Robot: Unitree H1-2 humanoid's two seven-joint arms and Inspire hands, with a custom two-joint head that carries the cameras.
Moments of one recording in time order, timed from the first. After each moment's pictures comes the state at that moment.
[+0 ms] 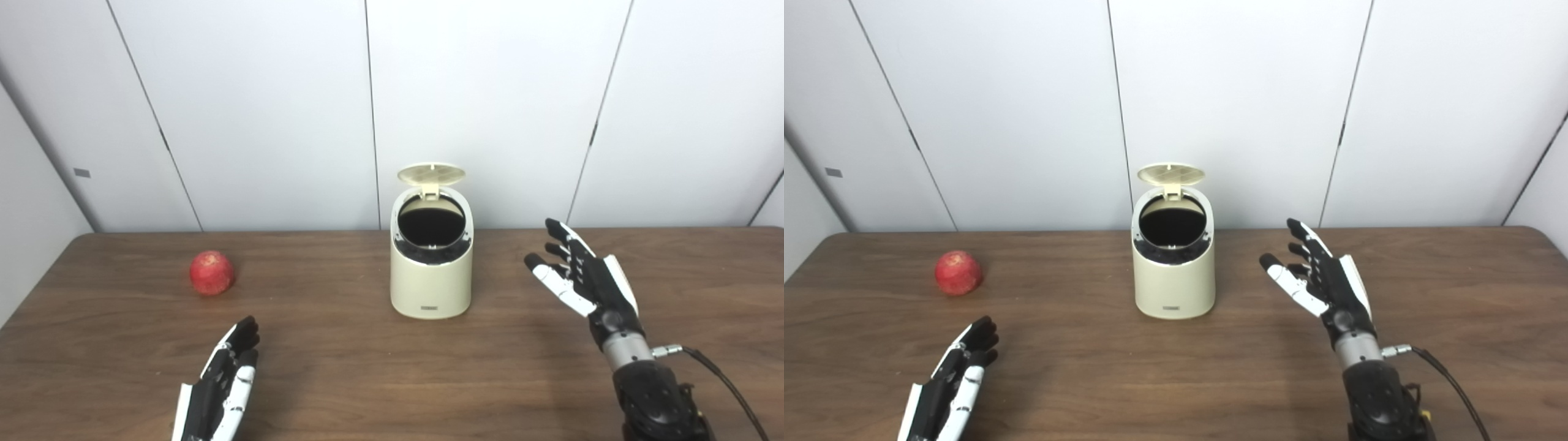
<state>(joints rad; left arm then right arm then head) 0.19 0.03 0.11 -0.16 -0.06 -0.17 0.01 -0.25 -0.14 -0.05 -0.07 -0.09 0.24 0.04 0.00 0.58</state>
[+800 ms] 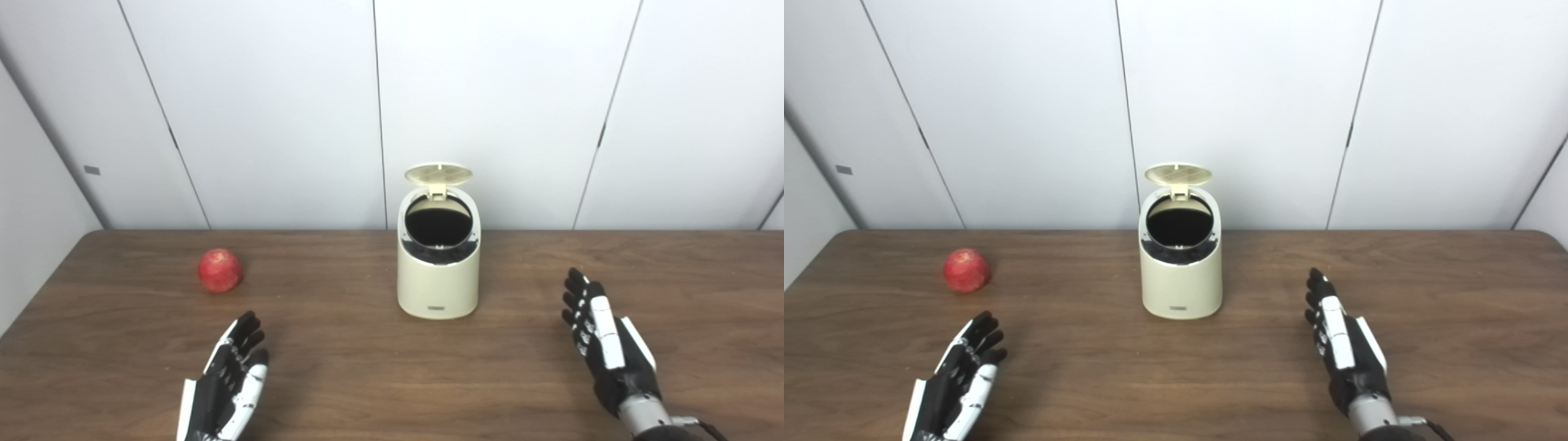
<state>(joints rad) 0.19 0.02 0.13 -0.18 0.04 -0.17 0.07 -0.11 -0.09 -0.10 -0.14 0.11 0.27 0.08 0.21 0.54</state>
